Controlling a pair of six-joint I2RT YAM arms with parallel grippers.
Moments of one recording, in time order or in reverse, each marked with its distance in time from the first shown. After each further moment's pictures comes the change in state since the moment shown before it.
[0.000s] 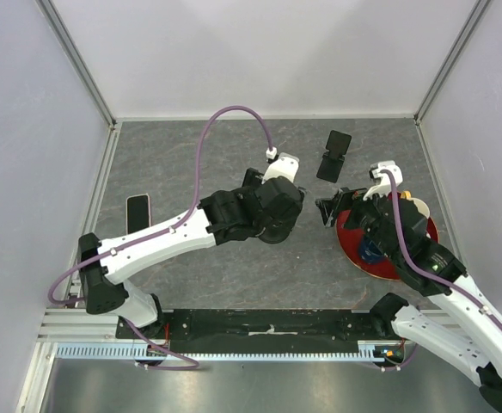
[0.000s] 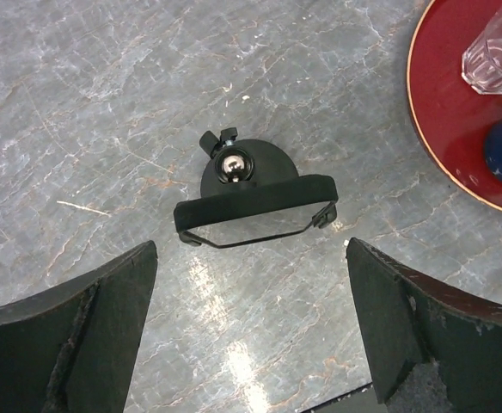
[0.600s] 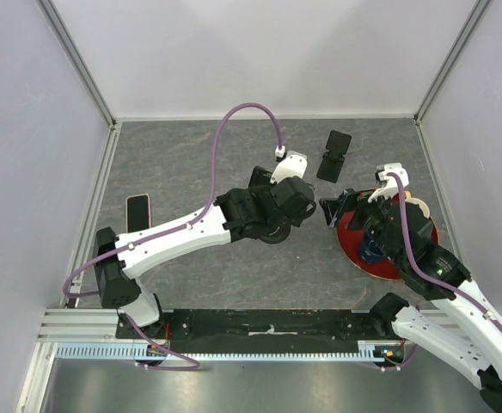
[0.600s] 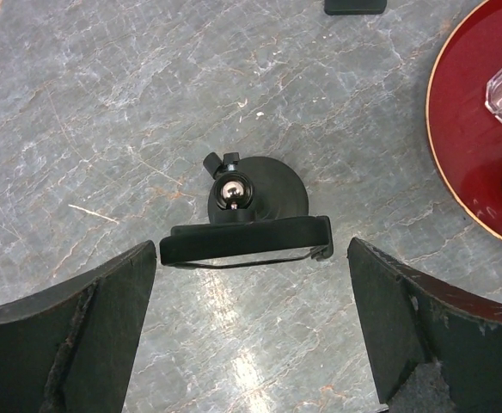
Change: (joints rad) left arm -0.025 0.111 0.094 -0.031 -0.116 -0.048; right arm 0.000 -0.039 -0.008 -0.002 0.029 0.000
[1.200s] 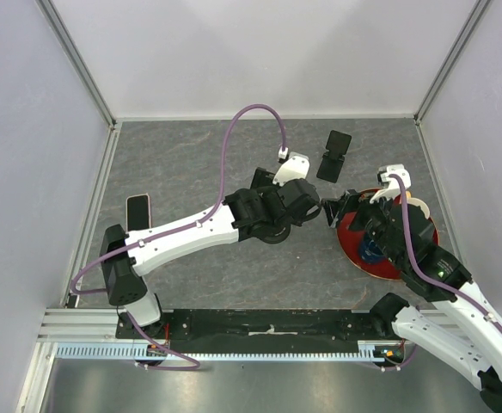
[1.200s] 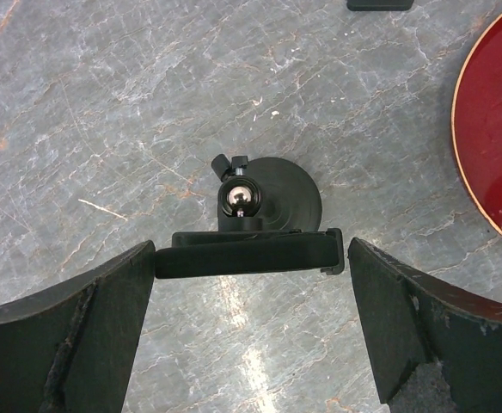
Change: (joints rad) left arm 0.000 0.048 0.016 -0.020 -0.051 -0.024; right arm 0.000 -0.012 -0.007 -0.002 0.014 0.000
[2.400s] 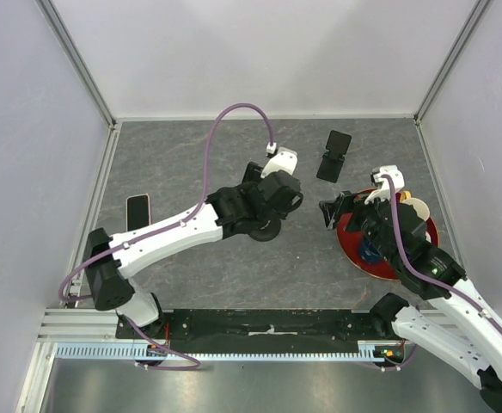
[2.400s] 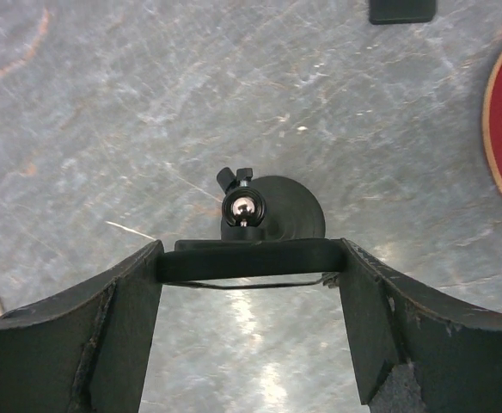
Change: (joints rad) left arm 0.069 -0.062 -0.086 0.108 0.048 0.110; right arm 0.000 0.009 -0.024 0.002 0.003 -0.008
